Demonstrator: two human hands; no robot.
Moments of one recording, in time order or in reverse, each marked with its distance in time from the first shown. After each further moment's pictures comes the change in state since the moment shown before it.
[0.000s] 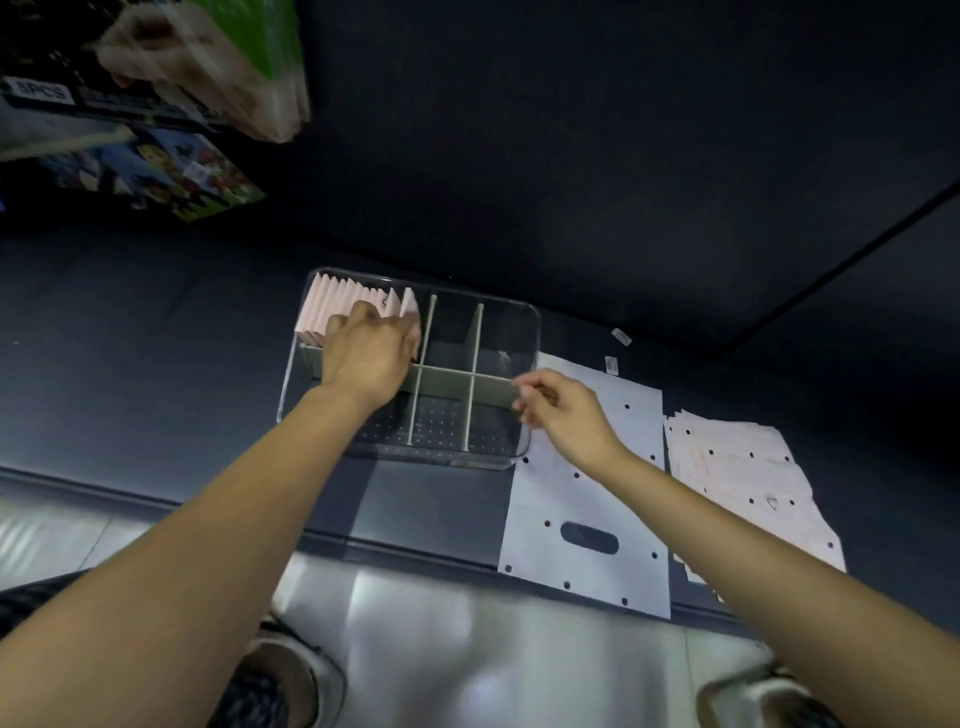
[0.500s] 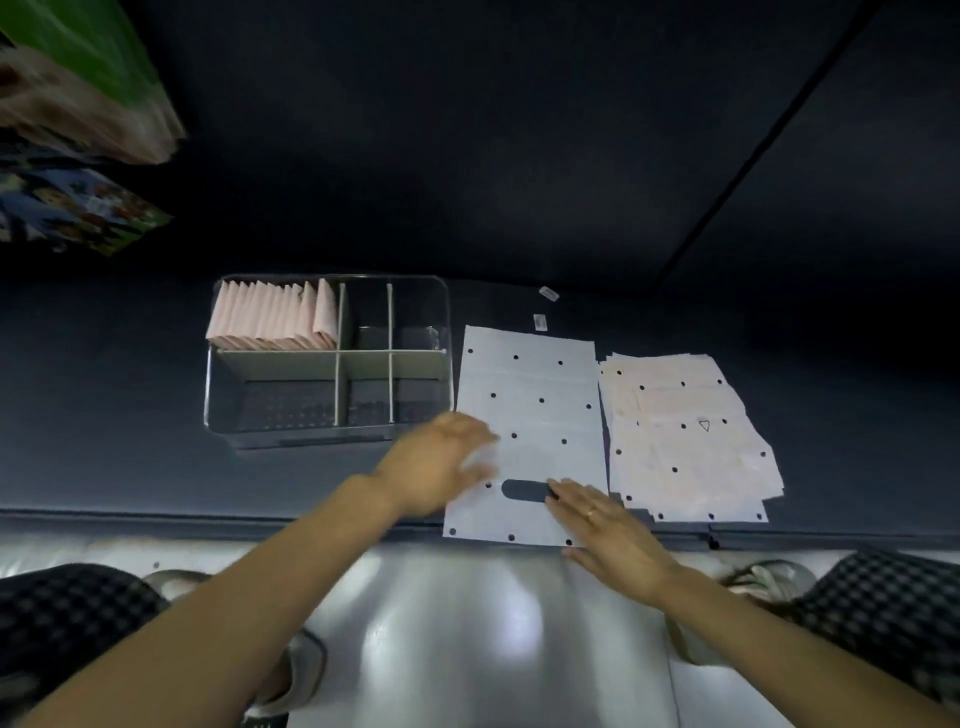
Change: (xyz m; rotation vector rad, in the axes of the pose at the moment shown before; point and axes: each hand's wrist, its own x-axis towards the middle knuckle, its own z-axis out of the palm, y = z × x) left_hand -0.101 0.124 0.031 -0.209 -0.488 0.500; right_hand -0.162 0.157 -0.053 -0.932 -0.185 -0.401
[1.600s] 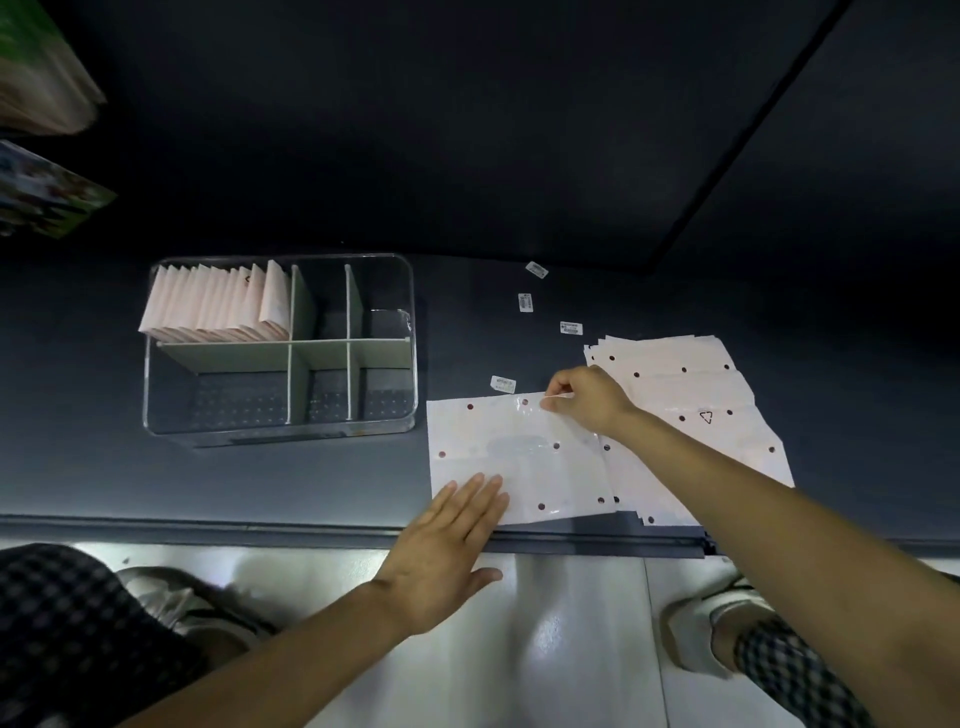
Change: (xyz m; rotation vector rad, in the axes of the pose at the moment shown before) left_hand -0.018 0.035 0.107 0.440 0.120 0.099; right_hand 0.122 0.099 -0.031 0.541 -0.100 0.524
